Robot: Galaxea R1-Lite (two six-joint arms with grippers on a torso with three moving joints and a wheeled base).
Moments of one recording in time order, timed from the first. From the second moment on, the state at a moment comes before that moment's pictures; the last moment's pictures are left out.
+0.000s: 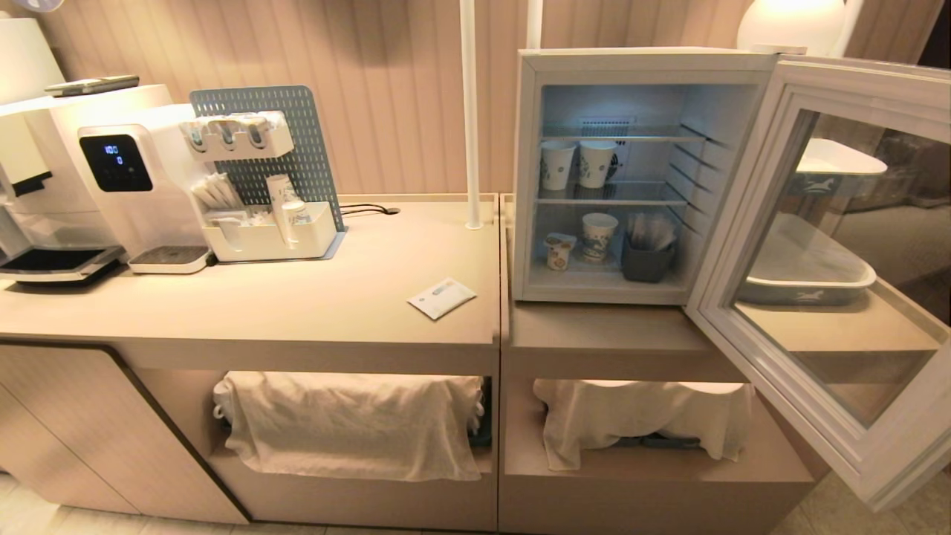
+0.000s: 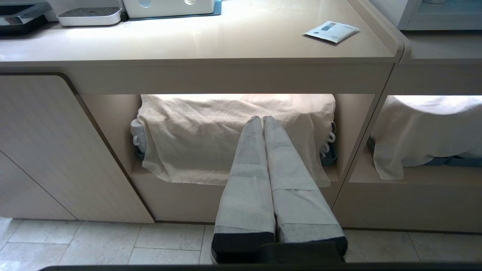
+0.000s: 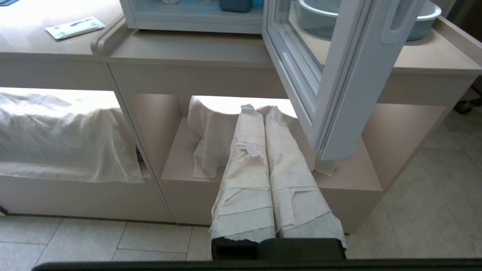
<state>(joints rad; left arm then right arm) 0.00 0.00 0.00 0.01 0.01 0.02 0.00 0.00 0.00 0.03 0.01 -0.06</state>
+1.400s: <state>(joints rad) 0.00 0.00 0.00 0.01 0.01 0.03 0.00 0.00 -0.01 0.05 0.01 -0.06</state>
